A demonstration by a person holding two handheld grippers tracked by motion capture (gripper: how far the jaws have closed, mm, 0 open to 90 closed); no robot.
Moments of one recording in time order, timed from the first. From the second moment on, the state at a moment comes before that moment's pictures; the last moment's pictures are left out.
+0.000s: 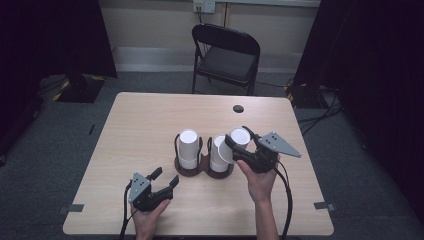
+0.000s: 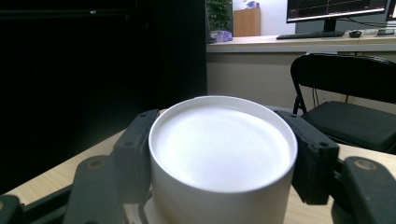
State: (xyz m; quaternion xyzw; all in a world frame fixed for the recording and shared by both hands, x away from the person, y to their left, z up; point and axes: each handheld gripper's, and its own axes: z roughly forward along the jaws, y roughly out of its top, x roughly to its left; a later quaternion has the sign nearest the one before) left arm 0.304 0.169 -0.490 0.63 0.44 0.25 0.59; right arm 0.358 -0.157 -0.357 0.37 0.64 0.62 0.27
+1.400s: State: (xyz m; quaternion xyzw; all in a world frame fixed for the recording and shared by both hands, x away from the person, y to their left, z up) left arm 0.305 0.113 -0.471 0.66 0.29 0.20 0.66; right arm 0.322 -0.161 -0.411 0.42 0.55 0.72 0.03
